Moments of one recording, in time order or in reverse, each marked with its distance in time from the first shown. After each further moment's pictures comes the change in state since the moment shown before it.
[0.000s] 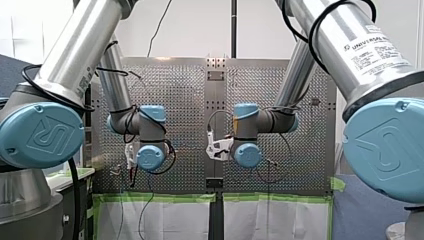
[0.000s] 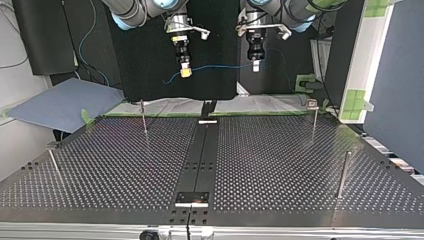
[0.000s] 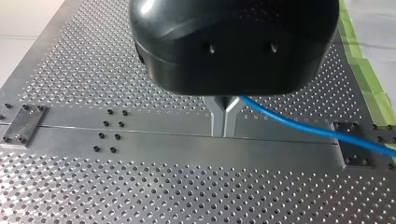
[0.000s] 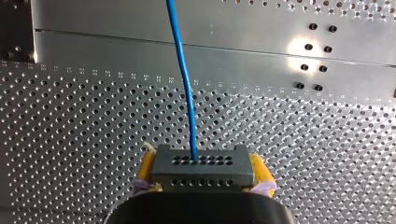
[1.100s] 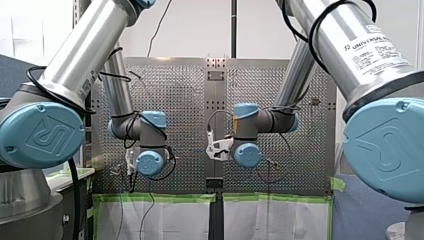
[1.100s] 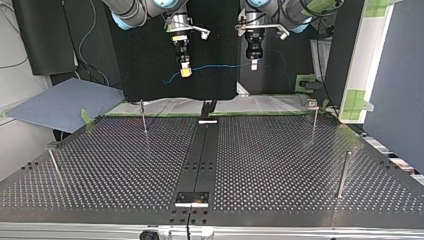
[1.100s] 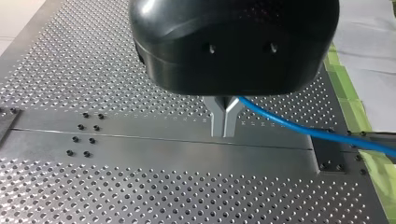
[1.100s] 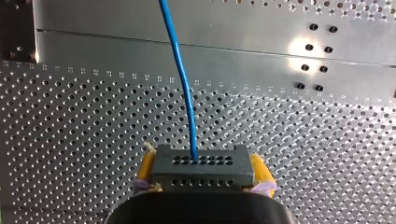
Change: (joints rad) left arm -0.002 -0.062 0.008 0.011 0.017 -0.005; right arm 0.001 -0.002 0.001 0.003 0.001 0.000
